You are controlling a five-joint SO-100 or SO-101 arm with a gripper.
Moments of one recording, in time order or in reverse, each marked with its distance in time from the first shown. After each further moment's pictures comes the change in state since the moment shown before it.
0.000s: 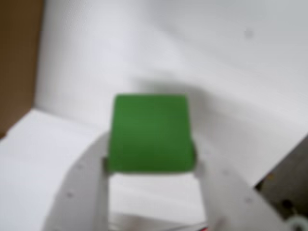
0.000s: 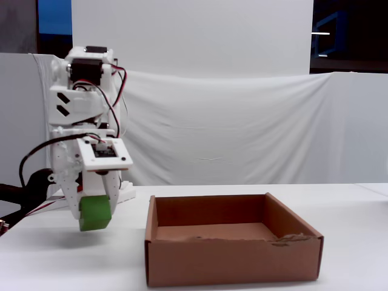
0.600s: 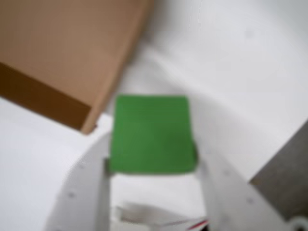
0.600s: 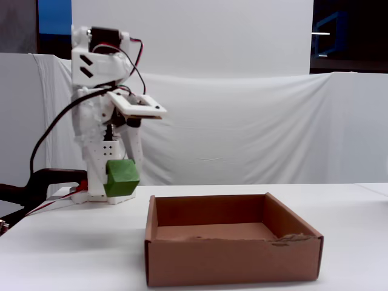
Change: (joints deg) arm -11.3 4.0 -13.9 11.6 4.0
